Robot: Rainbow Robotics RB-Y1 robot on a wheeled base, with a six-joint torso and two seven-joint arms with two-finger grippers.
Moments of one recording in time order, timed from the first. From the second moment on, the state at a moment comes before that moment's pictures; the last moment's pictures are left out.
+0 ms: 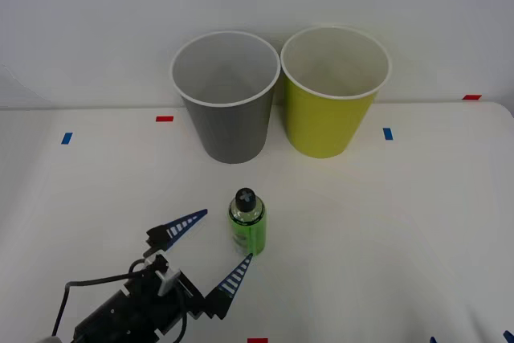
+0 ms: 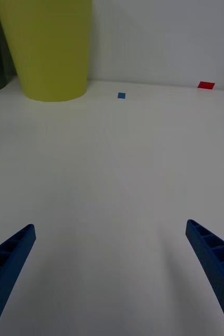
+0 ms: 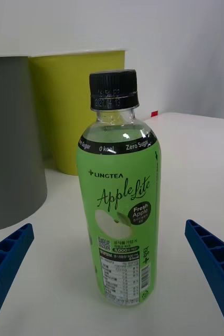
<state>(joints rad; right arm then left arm) 1.04 -0.48 0.21 -1.90 -0.26 -0.61 1.61 0.23 0.68 -0.66 -1.84 0.15 -0.39 -1.50</state>
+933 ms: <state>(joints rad) 1.04 -0.48 0.21 -1.90 -0.26 -0.61 1.61 0.13 0.58 -0.70 -1.84 0.16 -0.25 -1.51</state>
